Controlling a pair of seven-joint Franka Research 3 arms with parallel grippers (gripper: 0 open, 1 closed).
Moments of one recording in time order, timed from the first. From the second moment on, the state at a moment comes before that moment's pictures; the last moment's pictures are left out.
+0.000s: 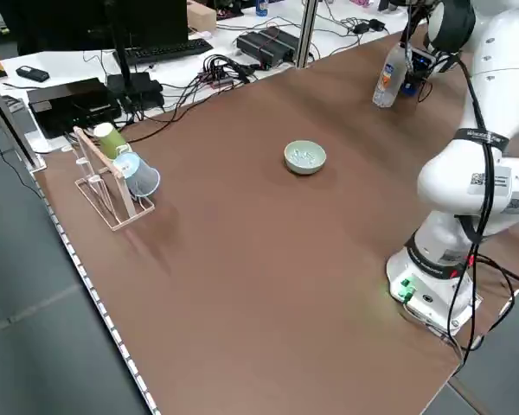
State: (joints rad) left arm -0.70 0.71 -0.18 -1.17 0.02 2.28 -1.15; right arm 0.23 0.90 0.01 -1.78 1.87 1.69 -2.70
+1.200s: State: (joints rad) left arm -0.42 0.36 -0.17 -1.38 0.03 1.87 -0.69; right arm -0.02 0.83 0.00 -1.74 1.50 1.64 -2.50
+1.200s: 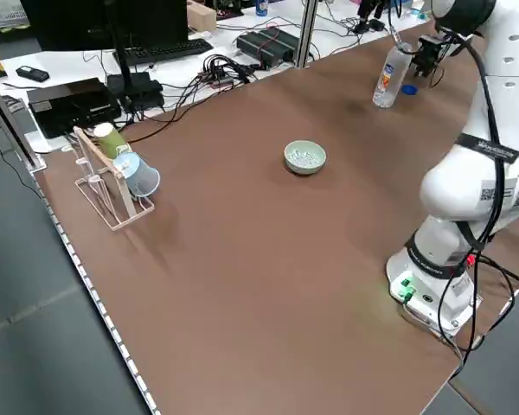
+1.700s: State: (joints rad) left arm -0.27 0.09 -0.17 -1.67 -0.01 1.86 -0.42; right arm -0.07 0.56 -0.04 -1.73 1.18 1.67 -2.01
